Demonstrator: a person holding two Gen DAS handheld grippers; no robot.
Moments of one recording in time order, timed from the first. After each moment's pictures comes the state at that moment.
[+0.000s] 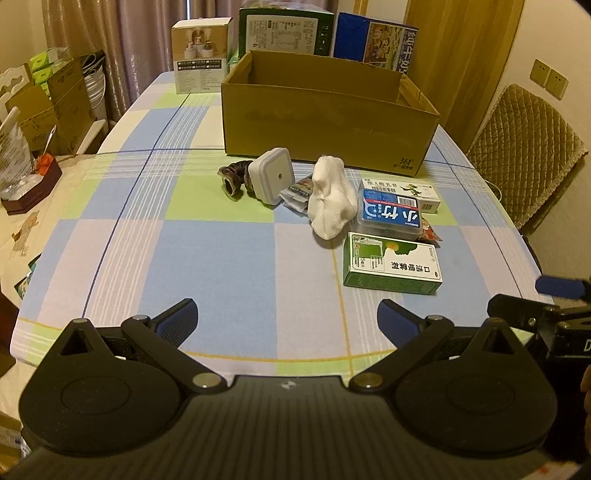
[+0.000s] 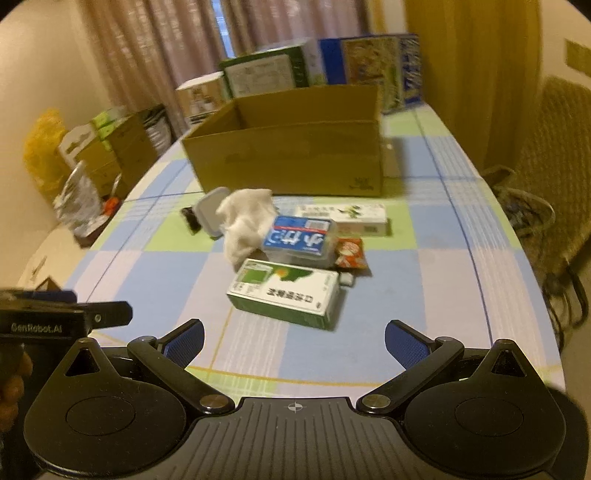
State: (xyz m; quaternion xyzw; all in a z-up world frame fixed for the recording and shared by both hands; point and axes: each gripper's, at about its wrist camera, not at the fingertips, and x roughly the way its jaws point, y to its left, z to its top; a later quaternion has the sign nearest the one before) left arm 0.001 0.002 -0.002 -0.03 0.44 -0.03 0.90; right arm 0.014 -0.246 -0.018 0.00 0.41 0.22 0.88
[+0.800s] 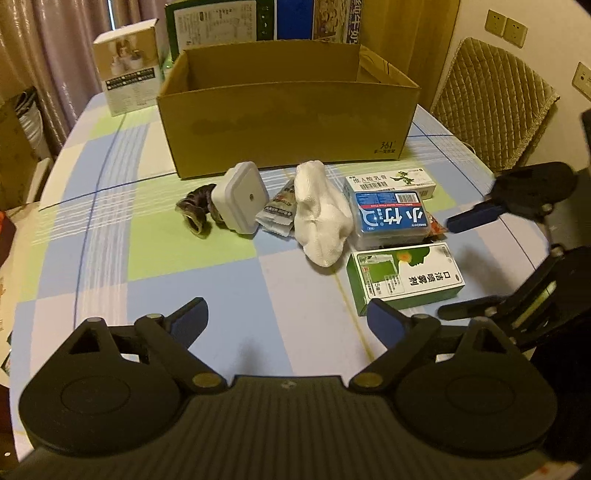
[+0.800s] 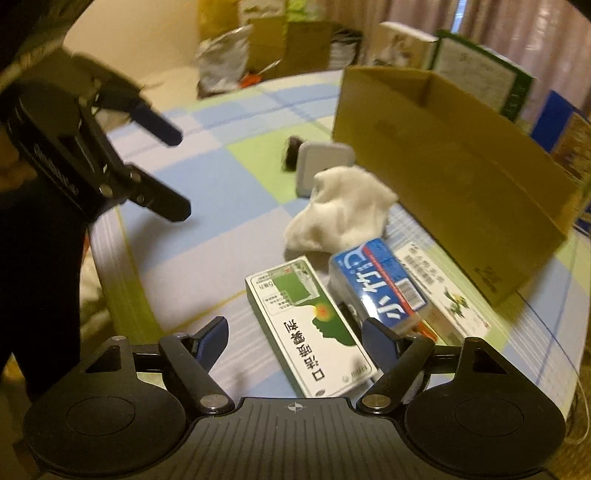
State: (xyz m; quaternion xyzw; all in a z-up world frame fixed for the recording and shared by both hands) left arm 0.080 0.009 -0.030 0.05 0.45 -0.12 0.88; right arm 0.101 -0.182 -0.079 -0.28 0.38 0.46 0.75
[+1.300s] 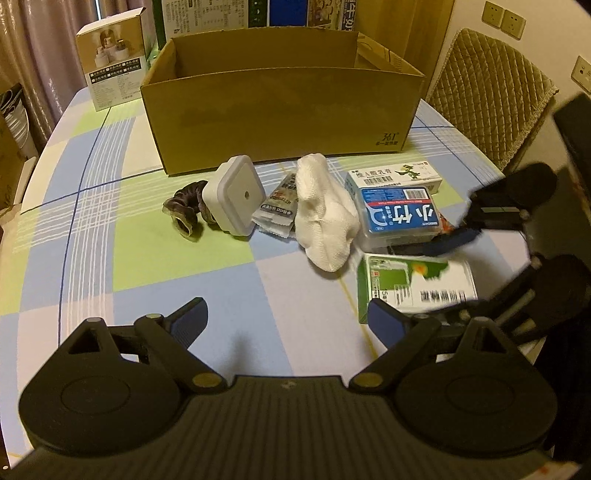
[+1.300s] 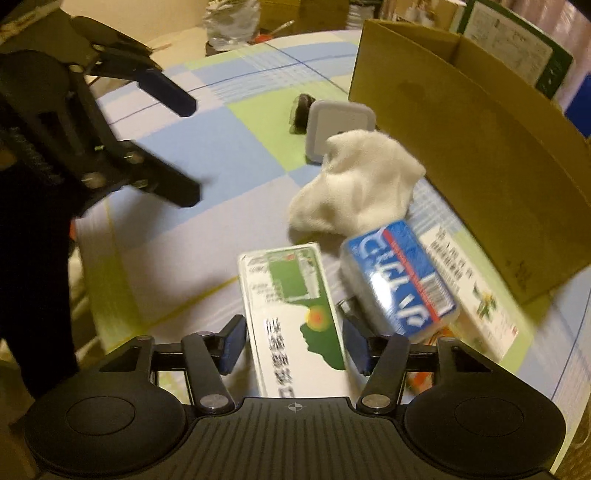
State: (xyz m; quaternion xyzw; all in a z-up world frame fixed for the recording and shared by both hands) left arm 0.103 0.013 -0.047 0.05 0.46 -0.14 0.87; right arm 0.119 -0.161 -0.102 -0.31 0.43 0.45 0.71
